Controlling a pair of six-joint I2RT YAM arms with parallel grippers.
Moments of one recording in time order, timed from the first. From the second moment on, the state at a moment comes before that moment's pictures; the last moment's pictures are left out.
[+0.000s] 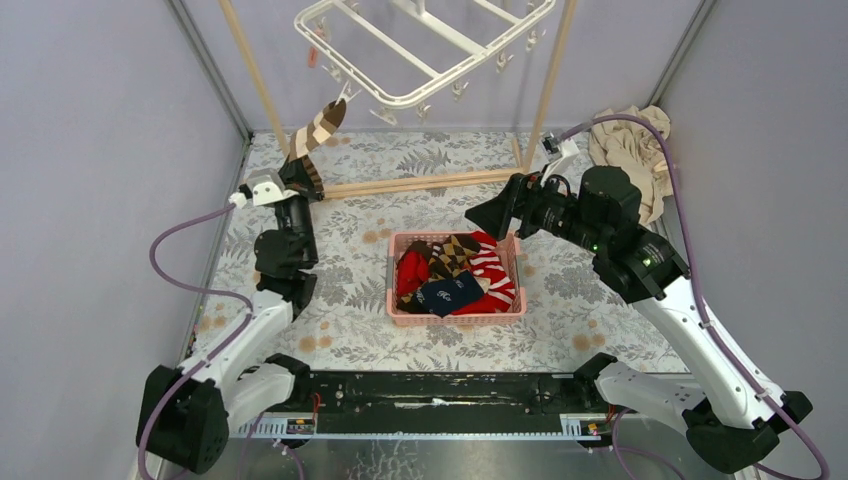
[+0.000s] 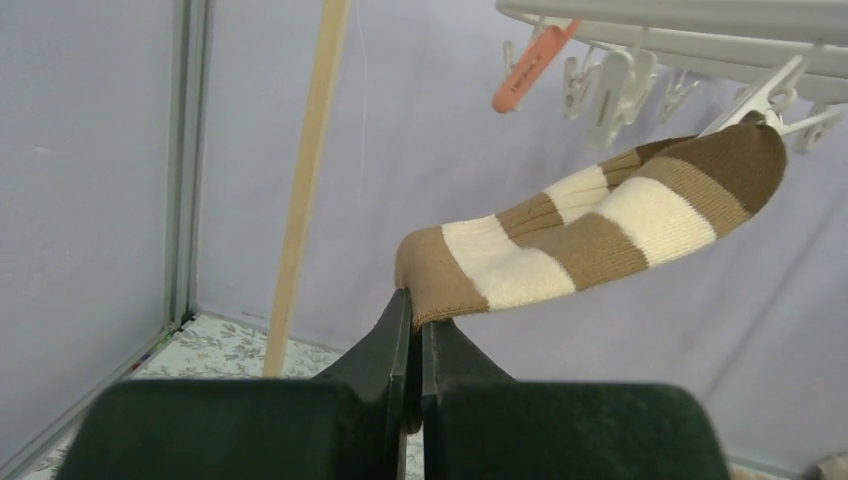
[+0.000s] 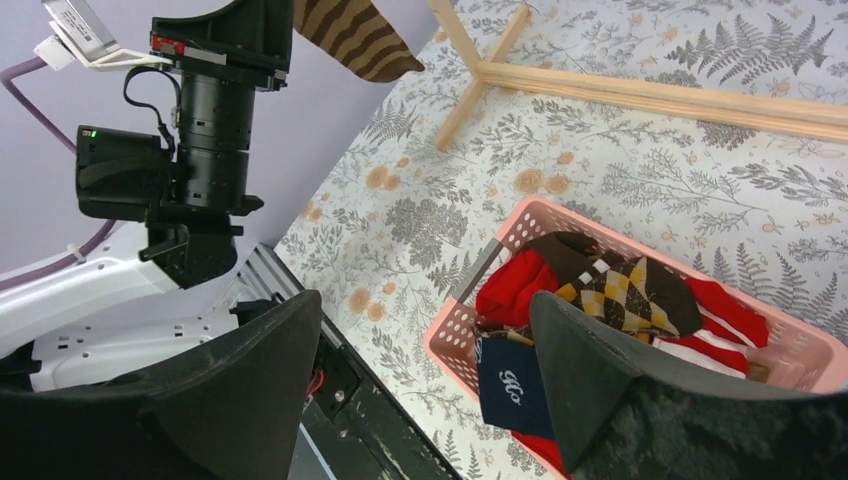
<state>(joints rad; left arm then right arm) -0.33 1.04 0.54 1.03 -0.51 -0.02 0.60 0.99 1.25 -0.48 -0.28 0.49</state>
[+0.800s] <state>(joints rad) -0.52 0.79 0.74 0.37 -0.46 -0.08 0.60 1.29 1.56 -0.26 -0.54 0.69</state>
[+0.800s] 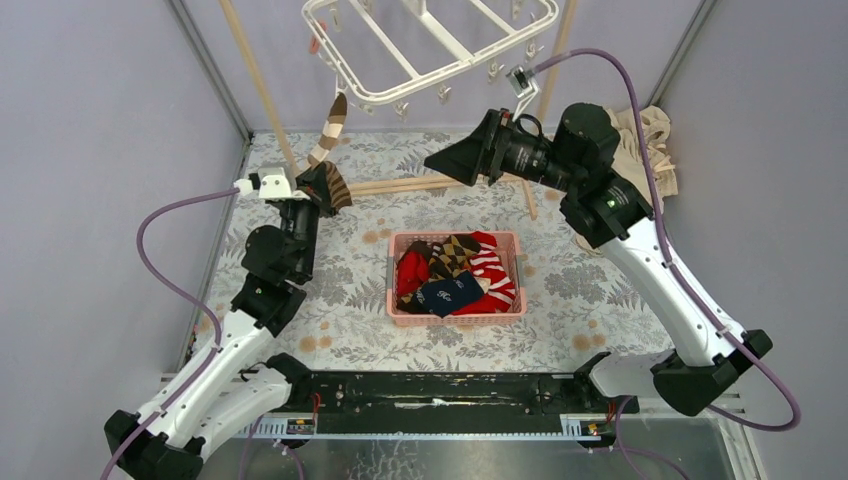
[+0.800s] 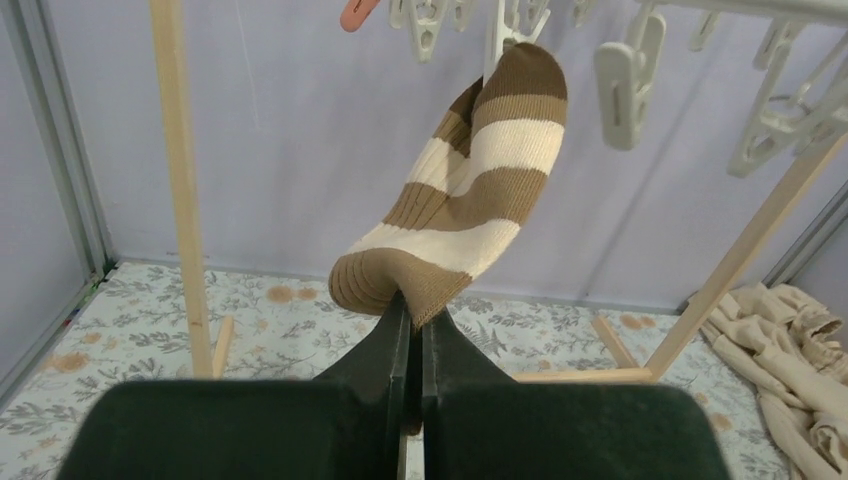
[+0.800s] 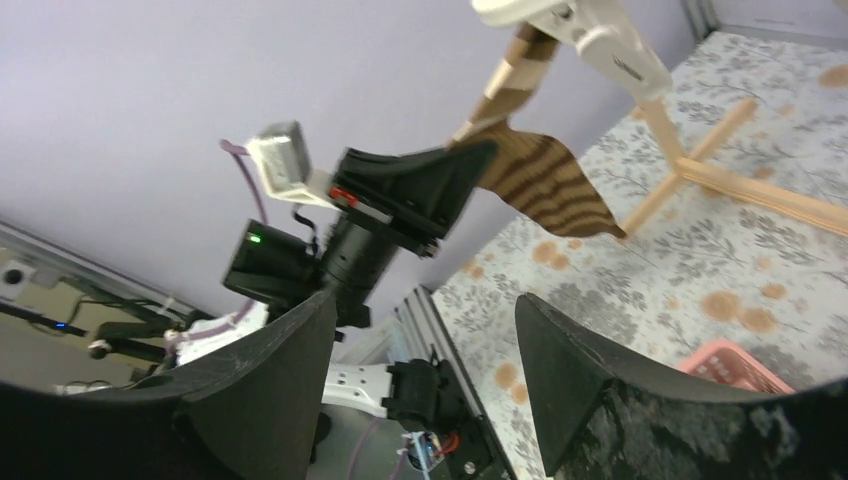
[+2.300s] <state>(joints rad) -0.66 0.85 0.74 0.30 -0.36 -0.16 0.13 1.98 2.16 -0.01 -0.62 1.14</state>
